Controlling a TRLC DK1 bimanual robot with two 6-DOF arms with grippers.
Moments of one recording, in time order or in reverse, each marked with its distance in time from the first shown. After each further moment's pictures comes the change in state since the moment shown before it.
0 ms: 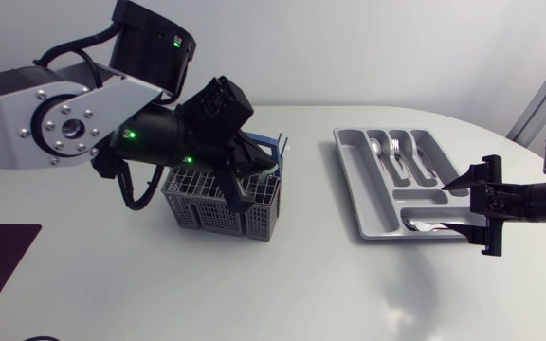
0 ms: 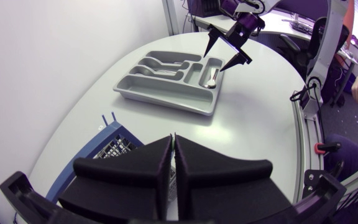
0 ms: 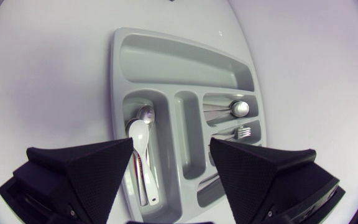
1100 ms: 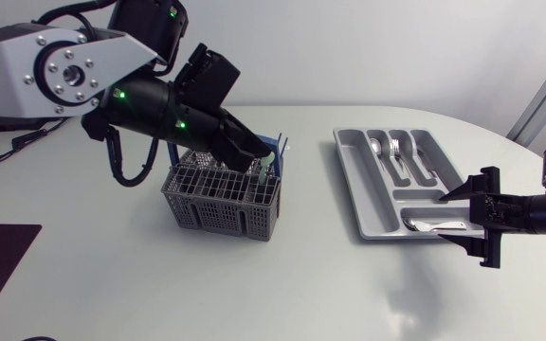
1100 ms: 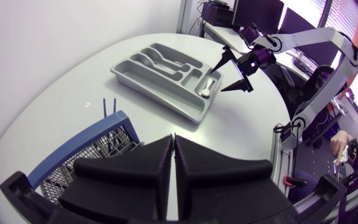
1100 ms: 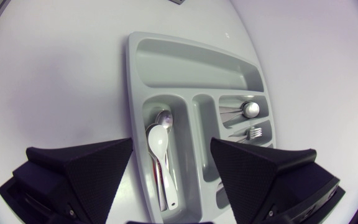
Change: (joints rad) left arm 0.076 0.073 0.158 -0.174 0.129 -0.225; right arm -0.016 -0.011 -0.053 -0.010 -0.023 0.001
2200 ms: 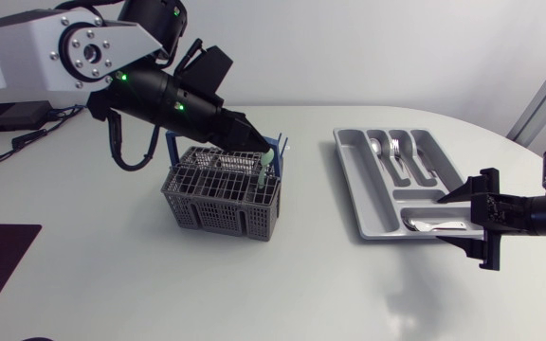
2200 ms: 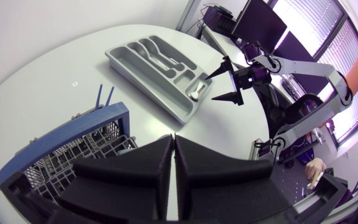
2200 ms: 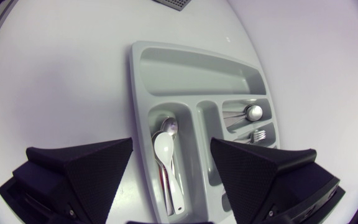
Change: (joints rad) left arm 0.071 0.085 0.101 -0.100 0.151 -0.126; right arm 0.000 -0.017 0.000 -0.047 -0.031 0.019
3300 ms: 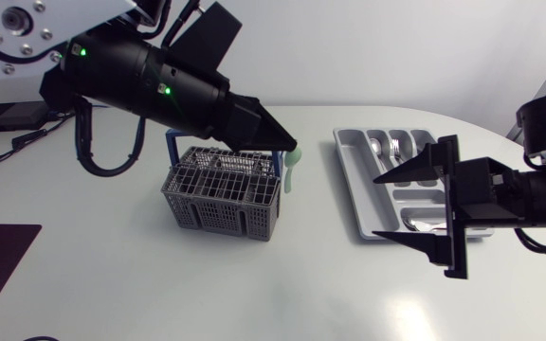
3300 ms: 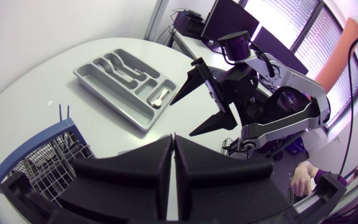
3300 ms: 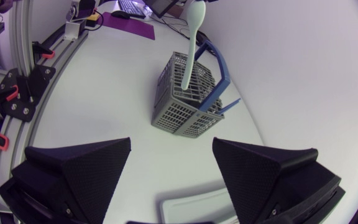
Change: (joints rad) left arm -0.137 -0.143 0.004 -0.043 0.034 -0.055; right arm 0.509 -0.444 0.002 -0.179 -0.209 0.529
